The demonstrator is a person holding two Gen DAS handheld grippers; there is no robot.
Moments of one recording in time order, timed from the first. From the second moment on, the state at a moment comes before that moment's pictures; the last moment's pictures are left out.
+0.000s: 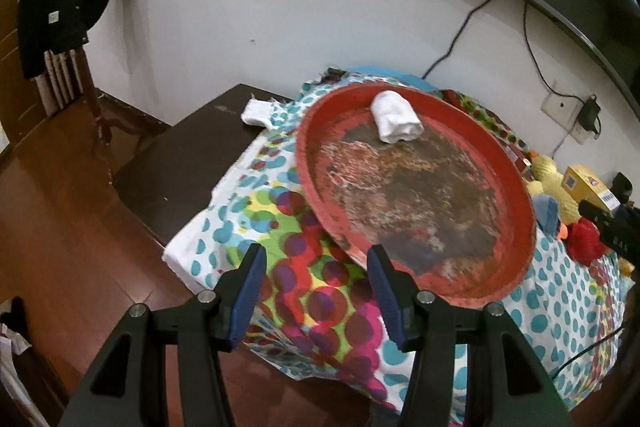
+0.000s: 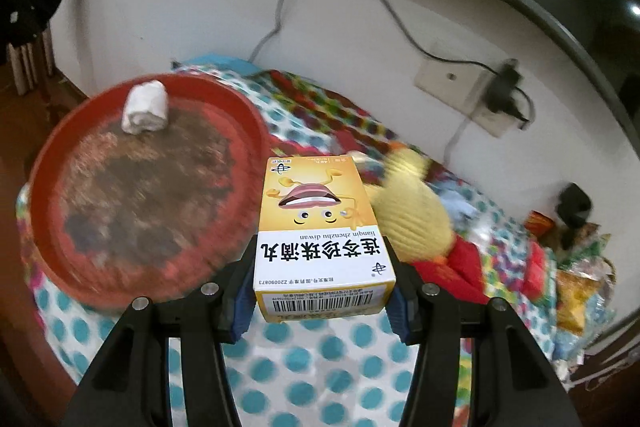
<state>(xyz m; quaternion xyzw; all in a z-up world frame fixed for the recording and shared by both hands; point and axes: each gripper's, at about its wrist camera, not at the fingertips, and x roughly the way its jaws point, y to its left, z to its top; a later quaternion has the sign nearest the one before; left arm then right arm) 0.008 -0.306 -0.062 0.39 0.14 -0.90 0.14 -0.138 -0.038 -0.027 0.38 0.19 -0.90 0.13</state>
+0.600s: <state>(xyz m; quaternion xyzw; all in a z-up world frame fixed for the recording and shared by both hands) 0.009 -0.342 -0.081 0.41 0.16 -0.88 0.16 -0.251 -0.177 -0.073 0.44 0.08 -0.87 0.21</state>
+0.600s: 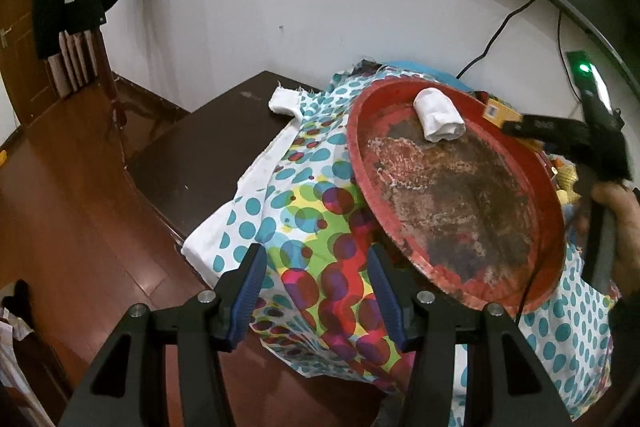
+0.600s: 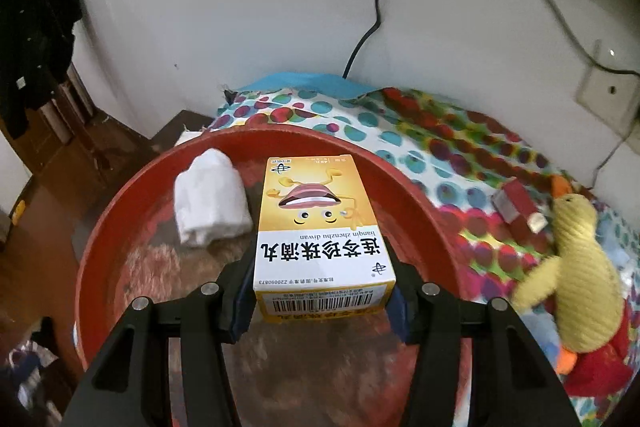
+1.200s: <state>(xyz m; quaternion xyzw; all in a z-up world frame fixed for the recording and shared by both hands) 0.006 -0.338 -0.085 0.41 0.17 -0.88 0.15 -0.260 -0.222 -0.102 0.45 0.10 -0.86 0.23</state>
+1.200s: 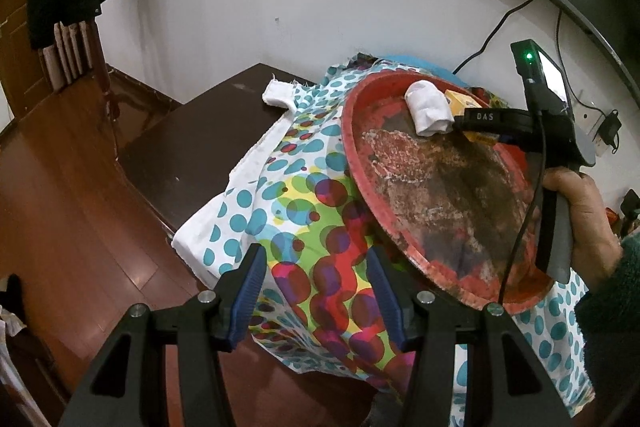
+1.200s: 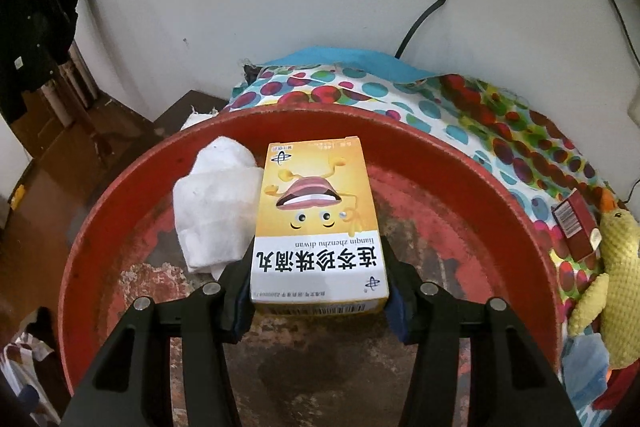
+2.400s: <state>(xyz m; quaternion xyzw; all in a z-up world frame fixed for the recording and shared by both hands) 0.003 -0.153 -0.079 0.40 -0.02 -0.91 0.00 -0.180 0.164 -0.082 0.42 0.07 -0.90 0.08</state>
